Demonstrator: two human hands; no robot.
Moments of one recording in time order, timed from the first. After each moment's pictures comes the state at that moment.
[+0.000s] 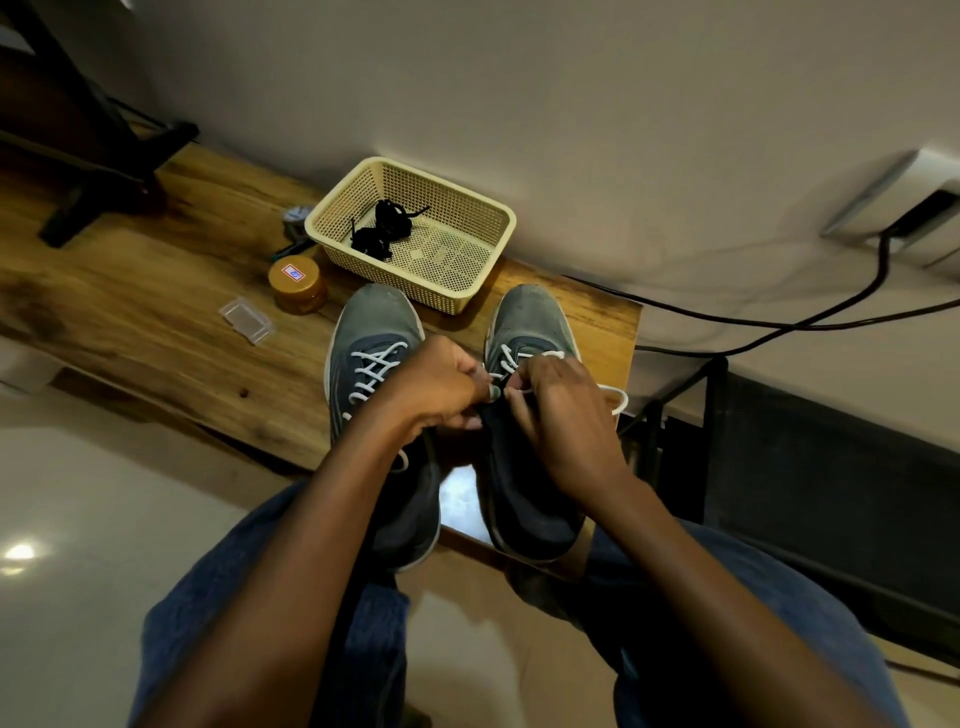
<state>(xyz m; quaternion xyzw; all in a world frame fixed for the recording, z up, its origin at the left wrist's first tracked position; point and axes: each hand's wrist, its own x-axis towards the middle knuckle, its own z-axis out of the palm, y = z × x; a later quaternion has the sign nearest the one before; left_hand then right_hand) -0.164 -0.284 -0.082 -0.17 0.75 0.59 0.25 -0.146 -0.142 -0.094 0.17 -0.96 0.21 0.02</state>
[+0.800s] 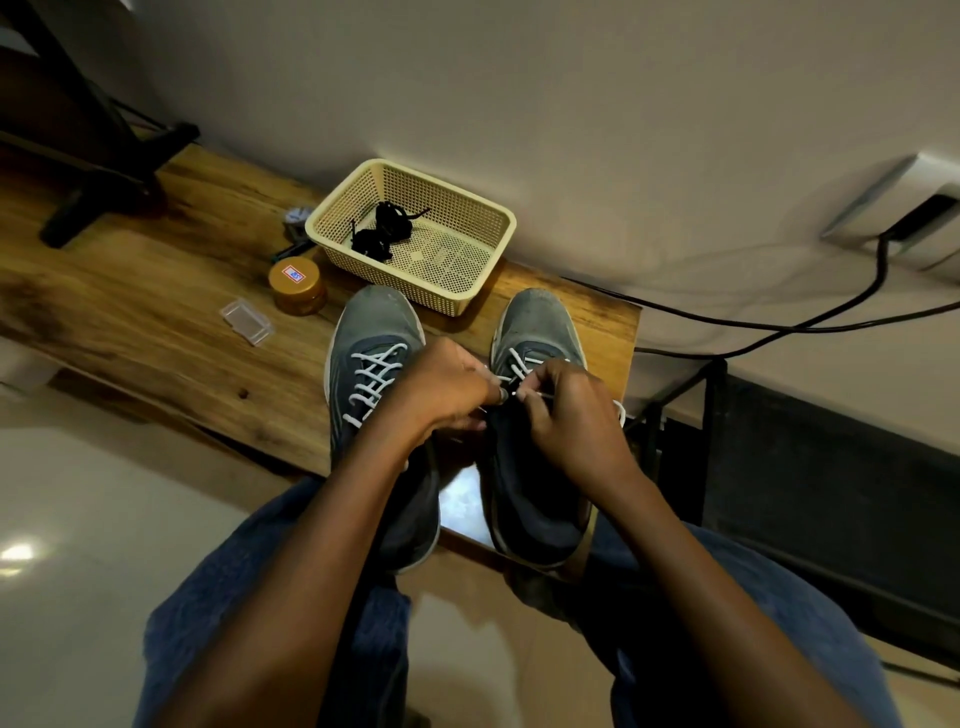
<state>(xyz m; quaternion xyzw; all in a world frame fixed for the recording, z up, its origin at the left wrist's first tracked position) -0.164 -0.278 -0.078 -0.20 0.75 0.58 0.24 -0.147 -0.137 -0.089 0.06 -0.94 0.33 -0.04</state>
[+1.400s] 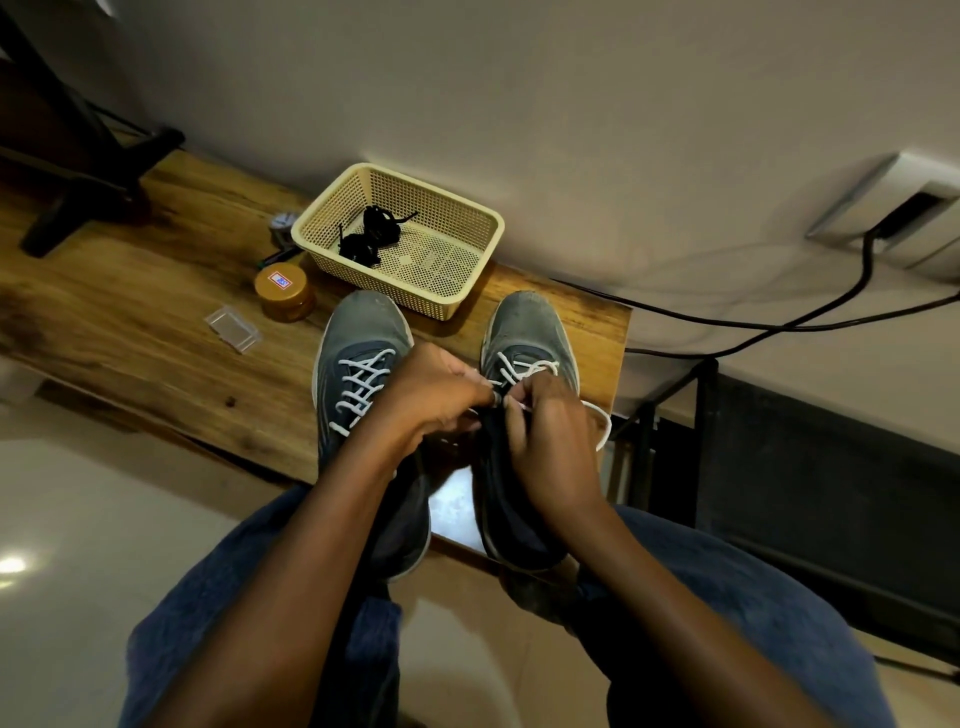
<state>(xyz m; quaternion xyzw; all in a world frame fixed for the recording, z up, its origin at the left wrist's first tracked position) -0.162 -0.275 -0.073 -0.21 0.74 0.59 0.22 -0.131 -0.149 -0.108 0.06 -0.94 0.32 0.06</state>
